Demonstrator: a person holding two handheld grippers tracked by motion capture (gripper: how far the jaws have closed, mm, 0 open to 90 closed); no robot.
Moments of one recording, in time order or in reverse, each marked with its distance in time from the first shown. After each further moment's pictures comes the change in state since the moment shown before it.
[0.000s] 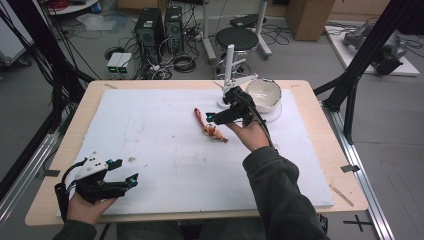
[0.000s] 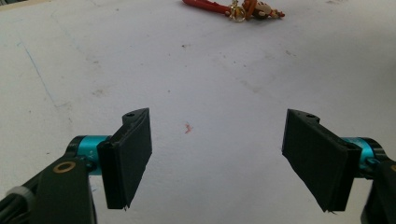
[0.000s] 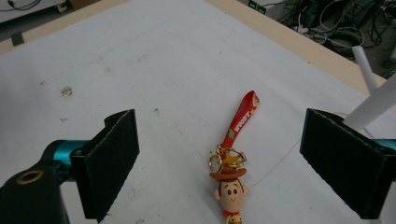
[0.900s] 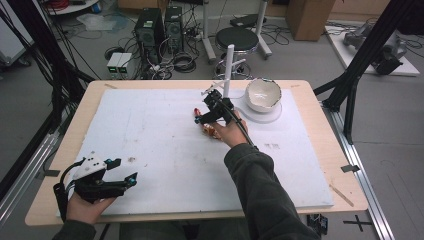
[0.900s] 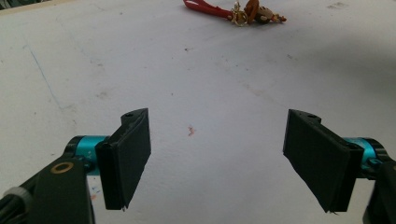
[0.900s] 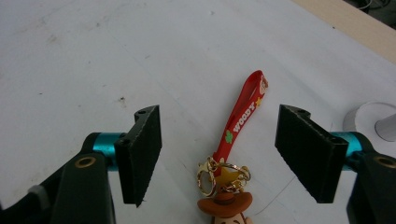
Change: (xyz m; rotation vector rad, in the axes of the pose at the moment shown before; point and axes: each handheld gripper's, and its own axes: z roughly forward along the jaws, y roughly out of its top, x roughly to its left) left arm 0.002 0.000 -0.002 -0.016 0.003 -0.004; right arm -0.004 0.000 0.082 0.170 -0.046 0.004
